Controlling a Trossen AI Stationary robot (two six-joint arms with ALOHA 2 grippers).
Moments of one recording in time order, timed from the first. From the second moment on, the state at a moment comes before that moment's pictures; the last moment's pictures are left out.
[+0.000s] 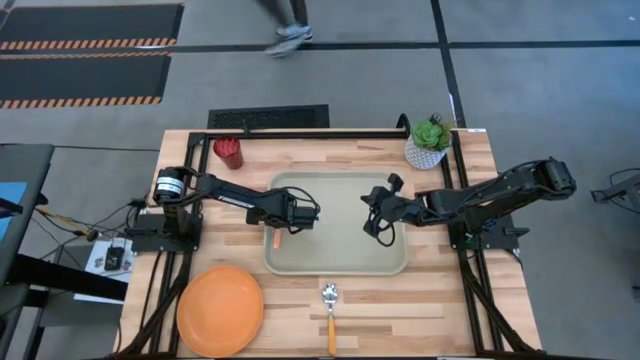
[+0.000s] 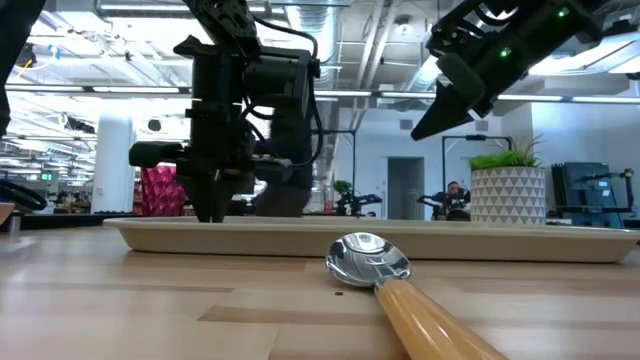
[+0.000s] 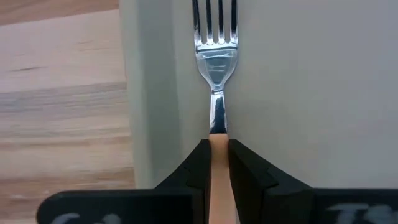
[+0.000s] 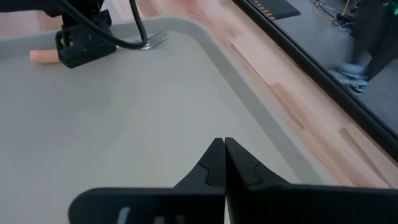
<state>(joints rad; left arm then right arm) -0.01 1.90 1.19 -0.92 -0.28 -1.51 0.11 1.26 0.68 -0.11 0.59 0.28</state>
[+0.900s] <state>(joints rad) -0.01 1.91 1.19 -0.93 -0.30 -1.49 0.11 1.26 0.68 -0.07 0.57 0.25</state>
